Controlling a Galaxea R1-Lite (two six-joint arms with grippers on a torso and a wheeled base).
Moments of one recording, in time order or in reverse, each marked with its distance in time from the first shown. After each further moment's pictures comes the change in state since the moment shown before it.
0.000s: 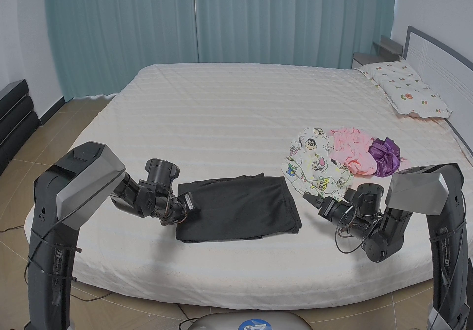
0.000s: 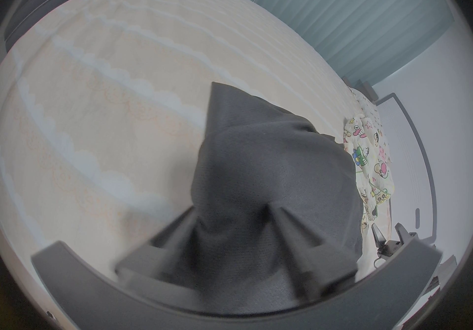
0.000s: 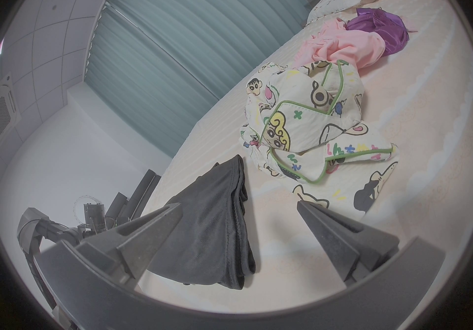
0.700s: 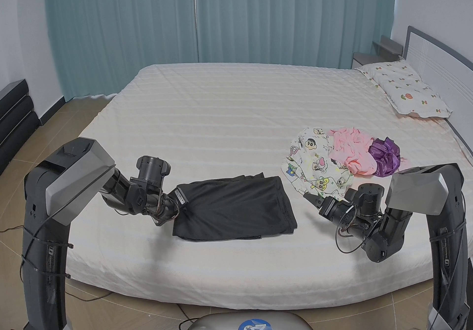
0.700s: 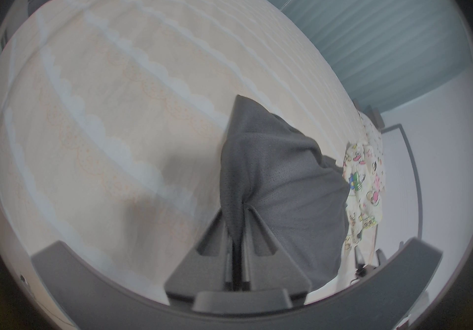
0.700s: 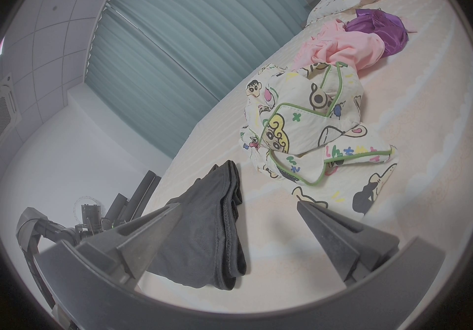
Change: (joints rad) left arm 0.040 -0.054 0.052 0.001 -0.016 -0.173; right arm -0.003 0.003 0.000 -0.010 0.000 0.001
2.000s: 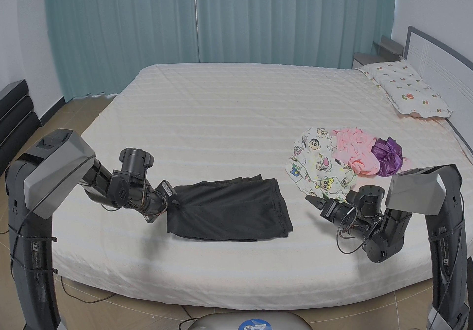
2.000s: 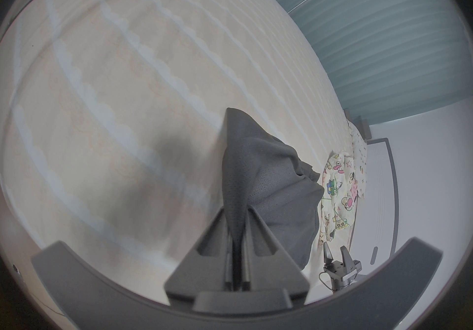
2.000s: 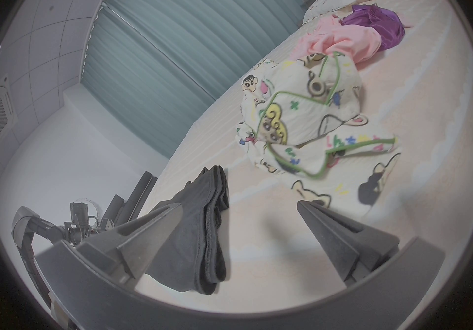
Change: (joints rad) left arm 0.061 -0.102 0.088 0.009 -0.128 -0.039; right arm -0.015 0.020 -0.002 -0.001 0.000 0.000
